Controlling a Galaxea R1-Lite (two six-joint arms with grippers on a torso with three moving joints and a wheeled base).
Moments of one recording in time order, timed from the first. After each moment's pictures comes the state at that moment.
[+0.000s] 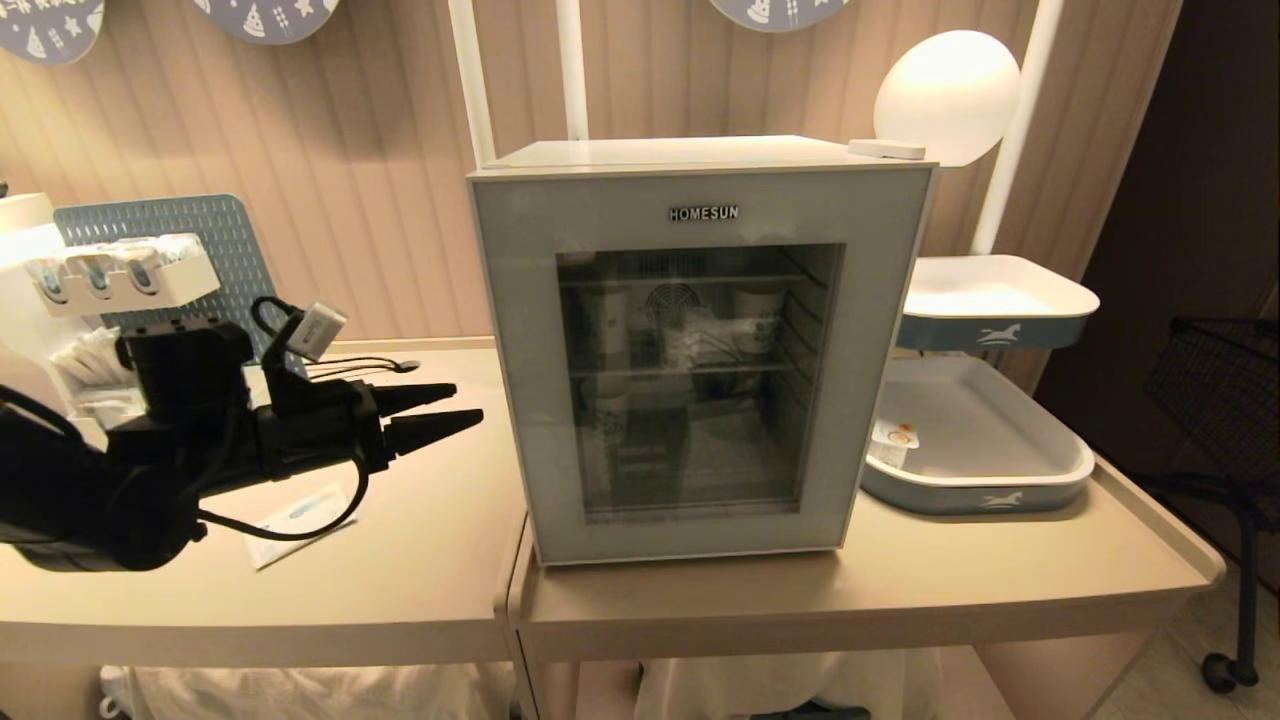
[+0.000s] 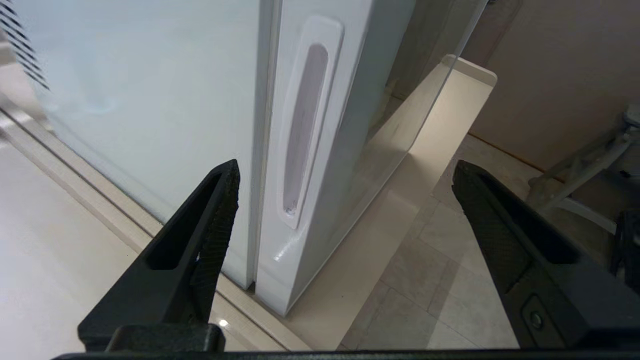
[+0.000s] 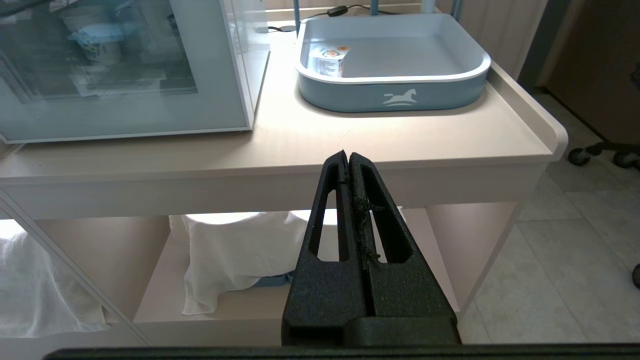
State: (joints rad) left arm 0.03 1.89 -0.82 -0.88 -1.00 -0.02; right arm 0.00 0.00 -0.03 0.08 0.01 -0.01
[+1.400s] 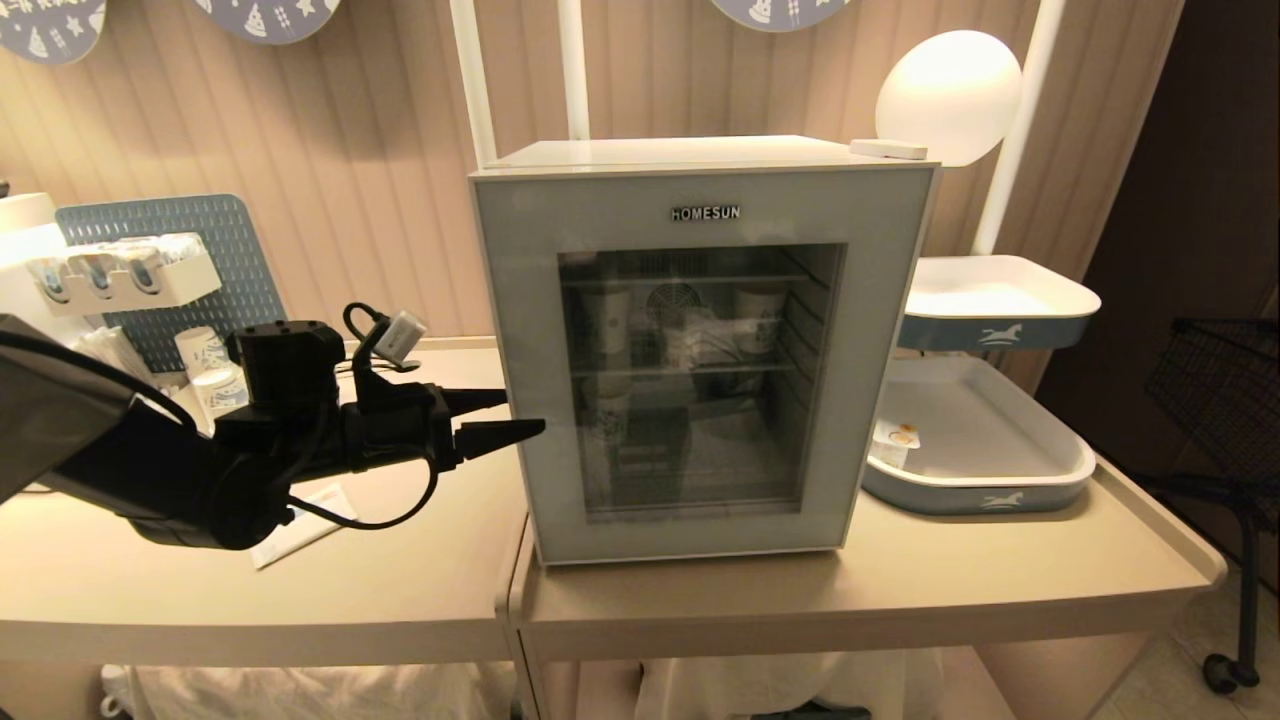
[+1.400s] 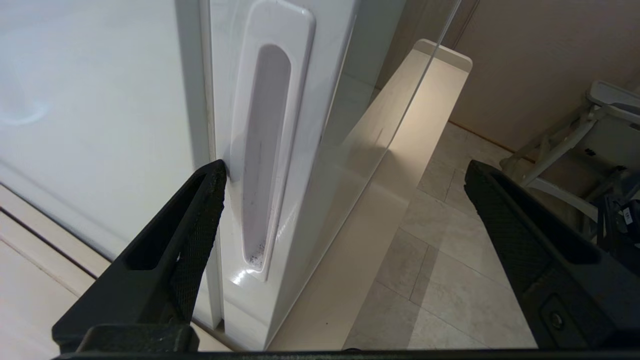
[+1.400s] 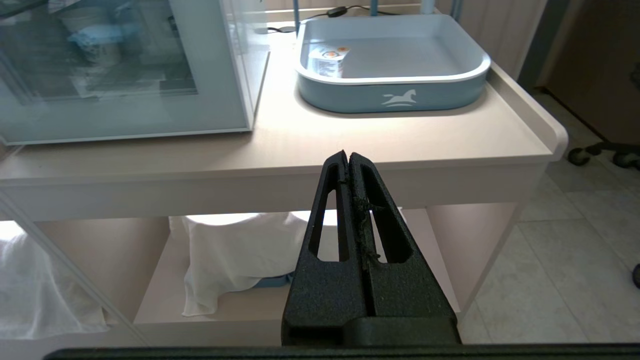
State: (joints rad) left arm -0.11 2.00 -0.92 -0.87 -0.99 -0.02; right arm 0.00 0.00 -0.03 0.08 0.01 -0.01
